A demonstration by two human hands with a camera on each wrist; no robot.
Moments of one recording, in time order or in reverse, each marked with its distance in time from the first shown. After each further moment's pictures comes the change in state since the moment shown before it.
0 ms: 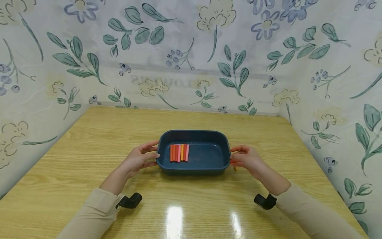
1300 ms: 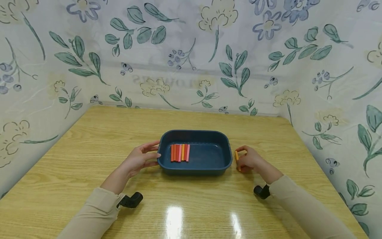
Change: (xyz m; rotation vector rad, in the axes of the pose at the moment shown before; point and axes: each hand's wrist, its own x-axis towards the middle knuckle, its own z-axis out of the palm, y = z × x) left_hand 0.000 -0.003 -0.001 -0.009 -0.001 0.028; right_hand 0.037 0.027 -0.021 -0.314 0.011 0.207
